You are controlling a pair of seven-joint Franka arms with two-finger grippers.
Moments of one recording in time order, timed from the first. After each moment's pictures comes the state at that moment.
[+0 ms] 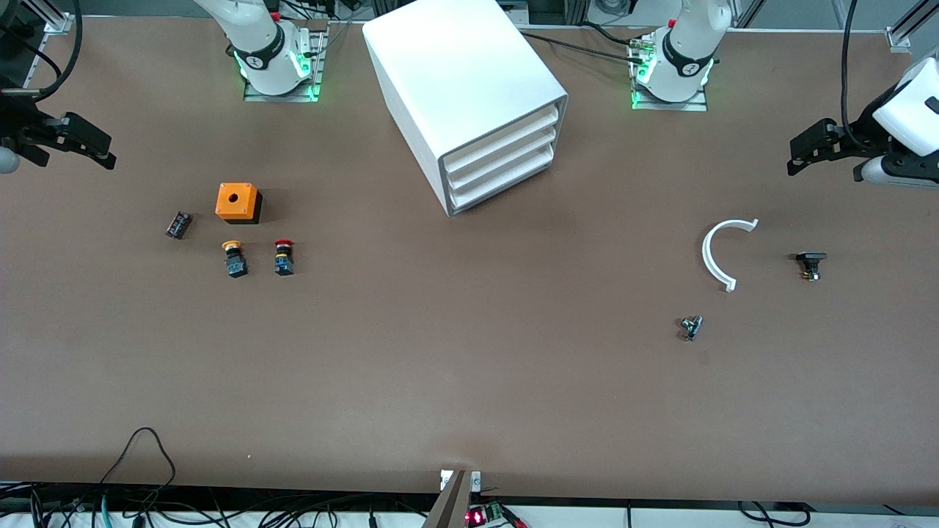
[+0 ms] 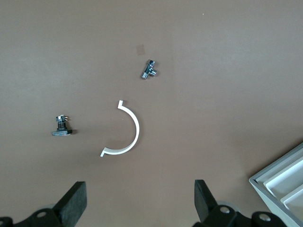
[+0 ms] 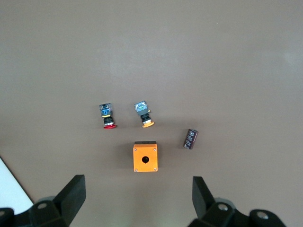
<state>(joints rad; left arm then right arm) 0.09 -0.05 -0.11 -1.64 -0.02 1.56 0.06 -0.01 -0.07 -0.01 -1.67 -0.04 1.59 0.00</state>
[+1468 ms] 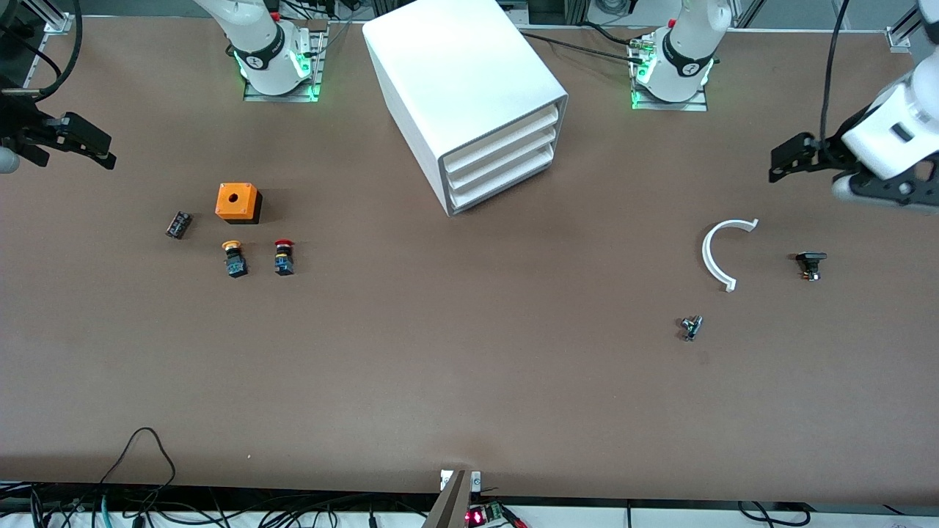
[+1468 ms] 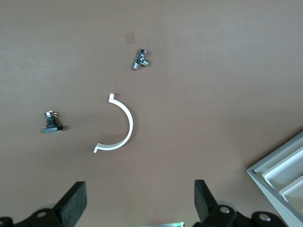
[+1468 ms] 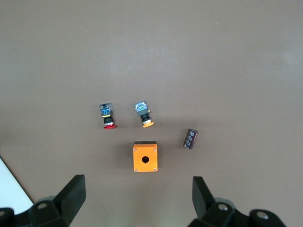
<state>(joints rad) 0.07 0.03 -0.13 -1.63 -0.02 1.53 0.07 -0.01 -0.07 -0.01 -1.67 -0.04 1.59 0.00</state>
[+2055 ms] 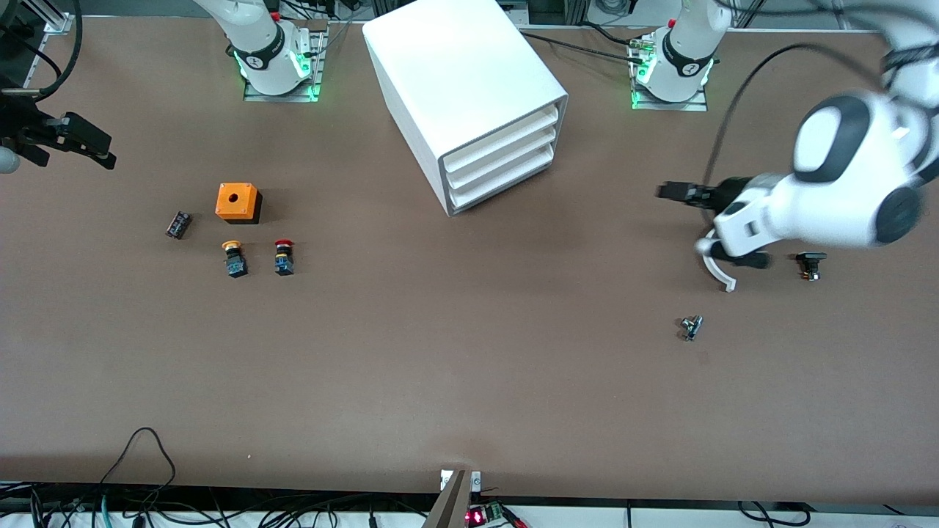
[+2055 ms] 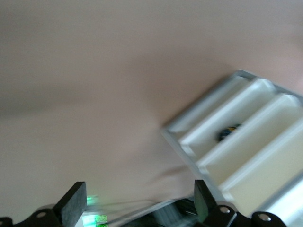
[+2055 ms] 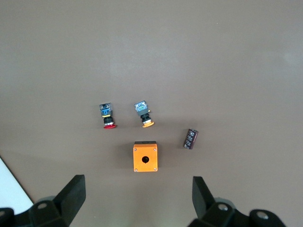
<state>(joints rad) 0.07 0.29 -0.18 -1.83 -0.50 1.55 0.08 -0.01 -0.07 -0.01 -1.67 -0.04 1.59 0.00</state>
